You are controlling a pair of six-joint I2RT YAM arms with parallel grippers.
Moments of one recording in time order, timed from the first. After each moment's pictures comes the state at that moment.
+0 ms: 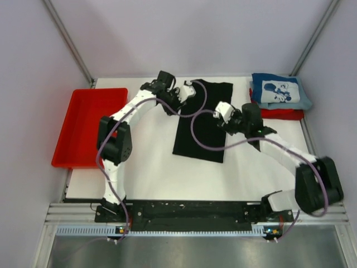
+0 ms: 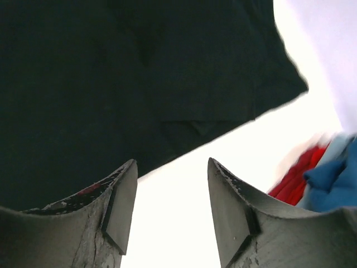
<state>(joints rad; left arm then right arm) -0.44 2.14 1.93 -0.72 0.23 0.64 0.33 1.48 0.85 0.09 -0.17 -0.62</state>
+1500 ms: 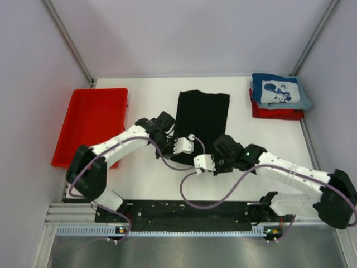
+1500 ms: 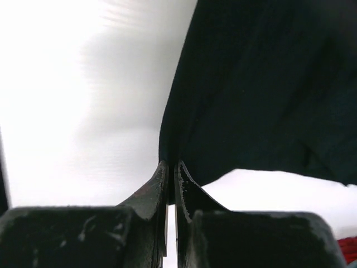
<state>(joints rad) -0.64 1.61 1.14 -0.82 0.34 0.93 0.84 1.20 0.76 -0.61 -0.12 -0.89</state>
